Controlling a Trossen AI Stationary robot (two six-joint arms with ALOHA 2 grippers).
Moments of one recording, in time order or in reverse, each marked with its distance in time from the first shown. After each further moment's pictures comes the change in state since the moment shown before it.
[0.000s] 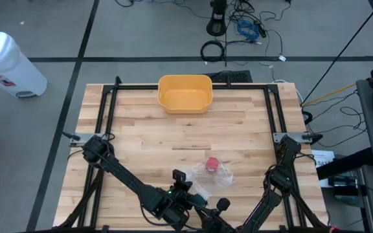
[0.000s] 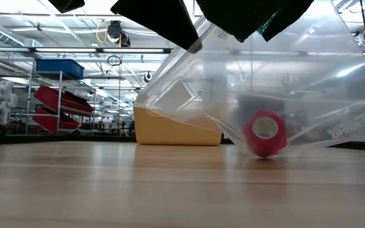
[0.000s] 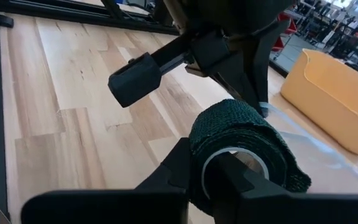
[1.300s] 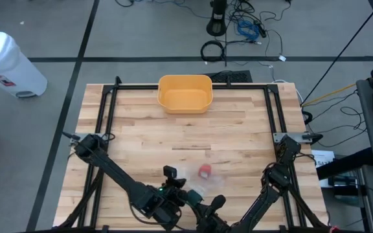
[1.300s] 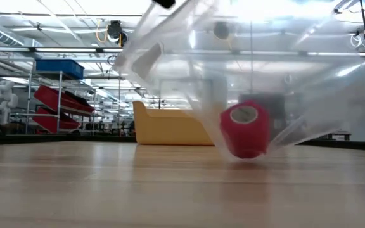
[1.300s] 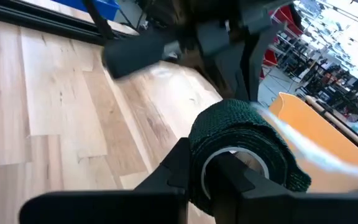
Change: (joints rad) left arm -0.032 -0.110 0.000 -0.149 -0.017 -0.136; right arm -0.038 0.002 0.097 -0.017 0.086 -0.240
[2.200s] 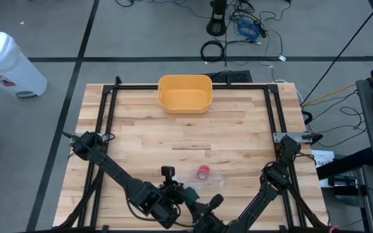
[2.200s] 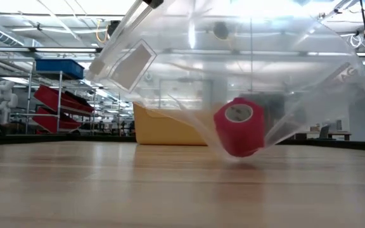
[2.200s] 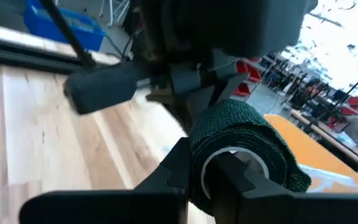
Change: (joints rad) left arm 0.010 -0.043 0.000 -0.018 0.179 -0.124; right arm -0.022 -0.002 0.026 0.092 0.118 -0.079
